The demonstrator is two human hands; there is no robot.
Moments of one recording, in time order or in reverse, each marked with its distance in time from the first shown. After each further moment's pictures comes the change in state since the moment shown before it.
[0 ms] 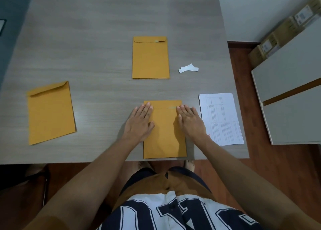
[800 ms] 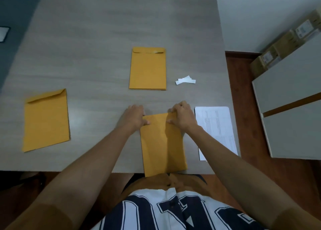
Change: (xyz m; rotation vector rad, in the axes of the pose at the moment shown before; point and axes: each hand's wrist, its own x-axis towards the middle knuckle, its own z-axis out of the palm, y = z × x) left_hand 0.062 -0.009 -0.047 -0.435 -0.039 -0.278; right_hand 0.064 0.012 -0.043 0.398 -0.007 0.090
